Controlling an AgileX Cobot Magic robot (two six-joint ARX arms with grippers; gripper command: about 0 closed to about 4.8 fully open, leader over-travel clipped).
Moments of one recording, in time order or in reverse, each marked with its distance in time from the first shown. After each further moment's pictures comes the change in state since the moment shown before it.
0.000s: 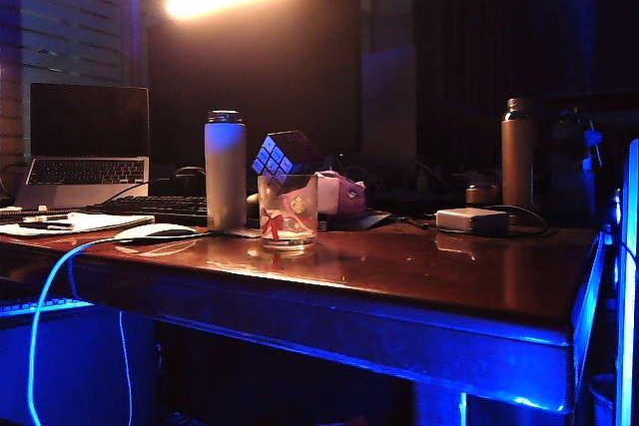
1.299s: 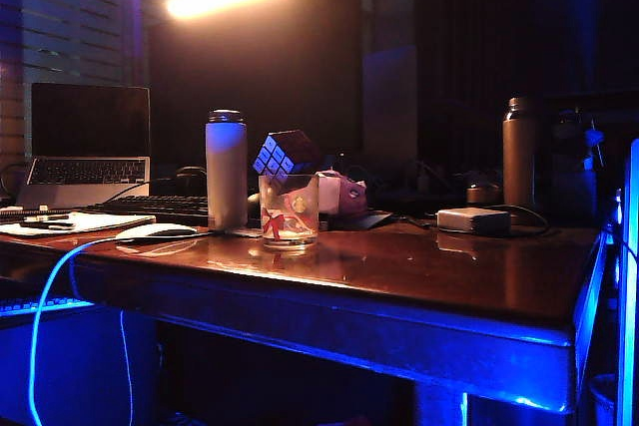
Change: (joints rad) left arm -0.003 -0.338 -1.364 0.927 0.006 -0.195; right arm 0.014 -0.681 -1.131 0.454 0.047 0.011
